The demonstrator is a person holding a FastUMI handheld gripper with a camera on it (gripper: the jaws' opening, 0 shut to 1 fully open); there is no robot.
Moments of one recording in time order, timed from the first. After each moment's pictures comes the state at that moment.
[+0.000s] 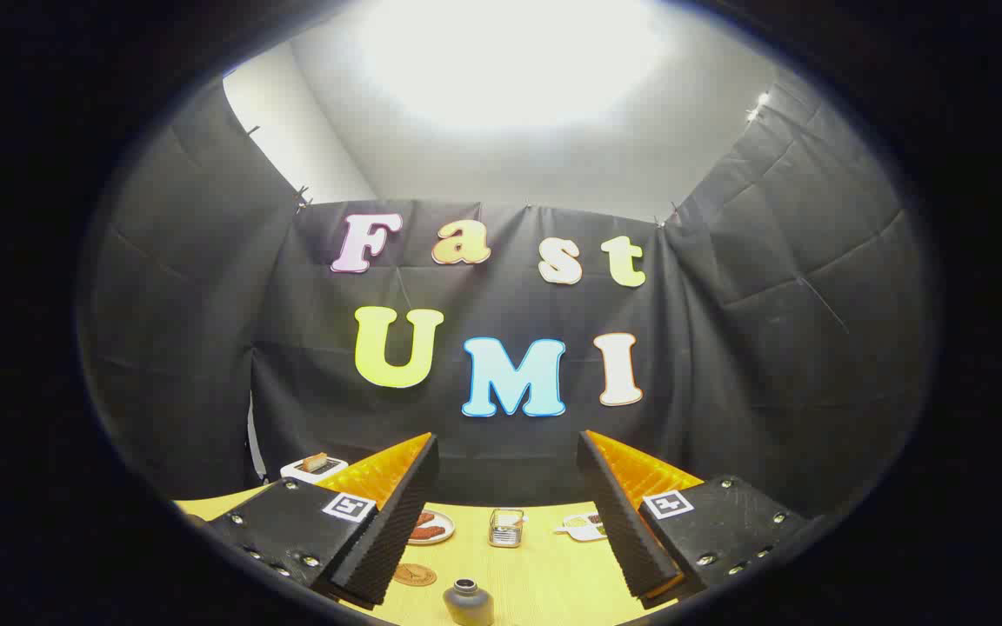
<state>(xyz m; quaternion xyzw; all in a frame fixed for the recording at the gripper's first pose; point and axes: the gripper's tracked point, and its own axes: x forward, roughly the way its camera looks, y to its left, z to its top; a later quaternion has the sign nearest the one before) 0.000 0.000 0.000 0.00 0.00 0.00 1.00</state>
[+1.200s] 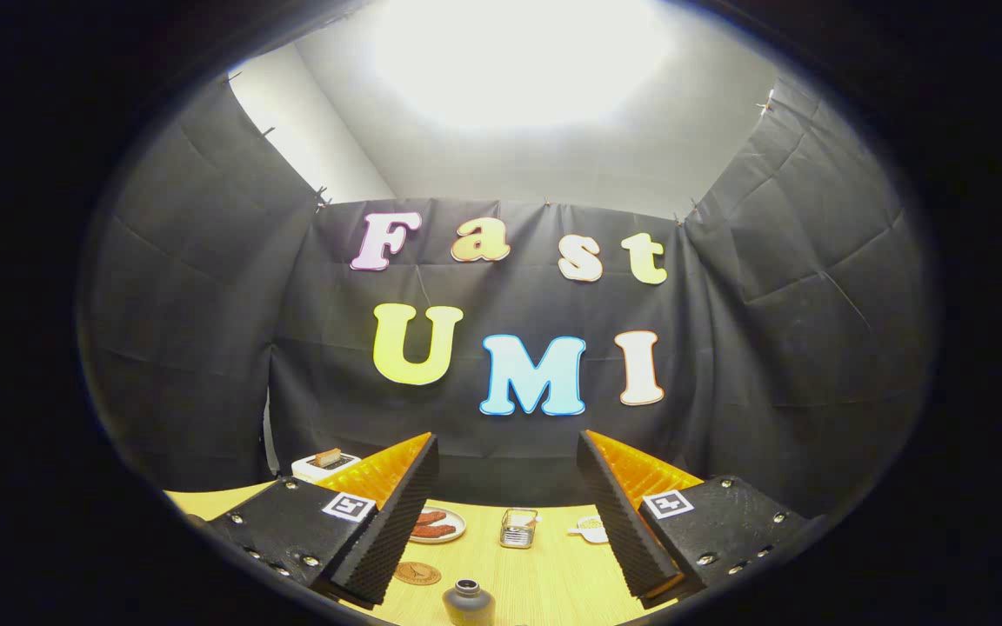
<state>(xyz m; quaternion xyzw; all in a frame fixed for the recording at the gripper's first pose) 0.009 0.011 -0.013 -0.01 -0.01 0.05 1.00</state>
